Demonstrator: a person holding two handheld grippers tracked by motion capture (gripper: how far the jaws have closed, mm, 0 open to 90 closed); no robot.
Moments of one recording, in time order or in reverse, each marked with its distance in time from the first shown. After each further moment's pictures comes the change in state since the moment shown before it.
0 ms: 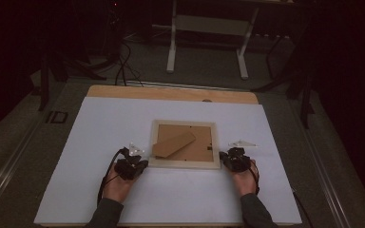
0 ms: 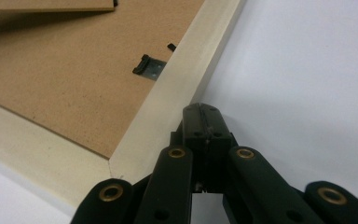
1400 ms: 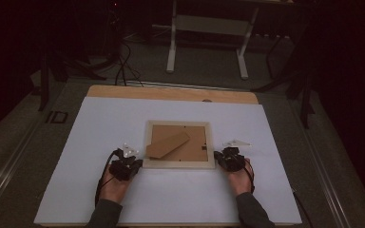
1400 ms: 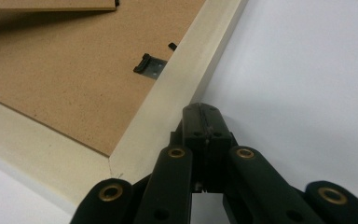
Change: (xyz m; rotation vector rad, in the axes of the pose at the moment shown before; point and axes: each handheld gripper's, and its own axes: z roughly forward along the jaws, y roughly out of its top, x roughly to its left) left arm 0.011 -0.009 -0.005 -0.035 0.070 -0.034; right arm 0.014 0.003 0.007 -0.005 0.030 -0.032
